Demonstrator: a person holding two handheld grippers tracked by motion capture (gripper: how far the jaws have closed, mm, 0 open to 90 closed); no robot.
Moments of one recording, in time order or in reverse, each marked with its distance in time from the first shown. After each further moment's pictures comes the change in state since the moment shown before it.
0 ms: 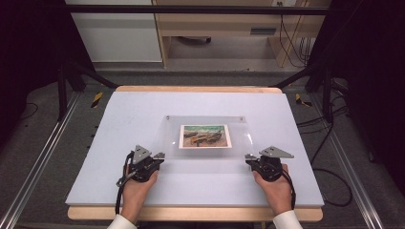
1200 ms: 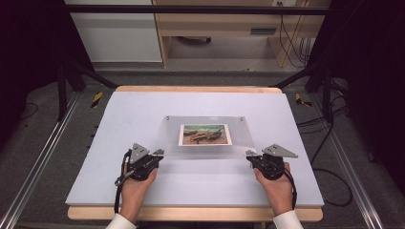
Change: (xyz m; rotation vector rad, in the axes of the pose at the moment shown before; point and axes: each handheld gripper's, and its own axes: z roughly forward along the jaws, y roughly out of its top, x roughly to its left) left arm -0.001 0.008 -0.006 -0.041 -0.002 0.003; right arm 0.001 0.009 -0.009 -0.070 0.000 0.011
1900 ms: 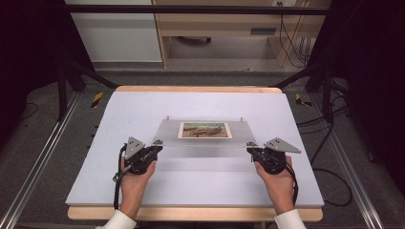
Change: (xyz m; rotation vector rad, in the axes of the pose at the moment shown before) left arm 0.003 0.019 -0.006 -0.114 0.010 -0.020; right arm 0.002 0.022 -0.007 -0.069 -0.011 -0.033
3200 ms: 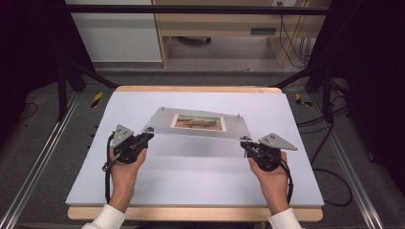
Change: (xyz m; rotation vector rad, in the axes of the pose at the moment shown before) left arm 0.020 0.038 -0.008 -0.083 0.010 -0.008; right arm 0.021 0.024 -0.003 -0.064 0.012 -0.012
